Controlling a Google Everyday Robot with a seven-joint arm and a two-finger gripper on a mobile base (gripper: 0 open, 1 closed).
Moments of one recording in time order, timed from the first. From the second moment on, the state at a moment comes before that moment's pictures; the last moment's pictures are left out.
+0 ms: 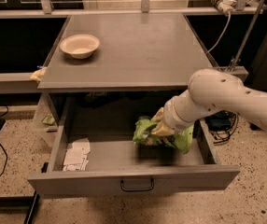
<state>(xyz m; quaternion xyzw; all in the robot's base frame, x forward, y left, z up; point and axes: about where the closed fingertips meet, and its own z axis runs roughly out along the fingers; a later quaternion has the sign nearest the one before) 0.564 -0.093 0.704 -0.67 0.69 0.06 0.26</state>
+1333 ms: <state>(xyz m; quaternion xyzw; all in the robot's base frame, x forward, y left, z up) 0.585 -0.112 0.927 -0.63 0.70 0.02 0.35</state>
